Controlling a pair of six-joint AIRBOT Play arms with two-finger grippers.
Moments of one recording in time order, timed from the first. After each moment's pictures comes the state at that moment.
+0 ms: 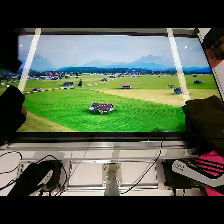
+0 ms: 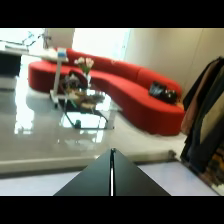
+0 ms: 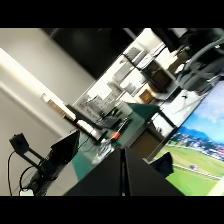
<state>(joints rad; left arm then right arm) -0.32 -0.54 1.14 1.20 -0.35 -1.43 -0.52 -1.25 1.91 0.09 1.51 1.38</state>
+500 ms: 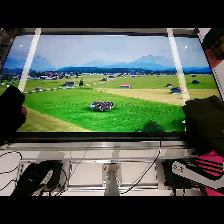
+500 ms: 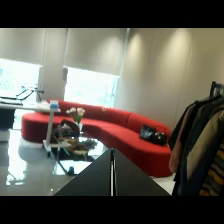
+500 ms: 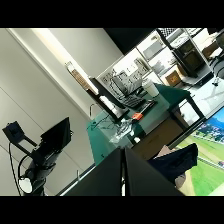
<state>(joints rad) -0.32 -0.34 1.14 1.20 -0.38 -1.43 -0.37 -1.26 1.99 0.10 1.49 1.37</state>
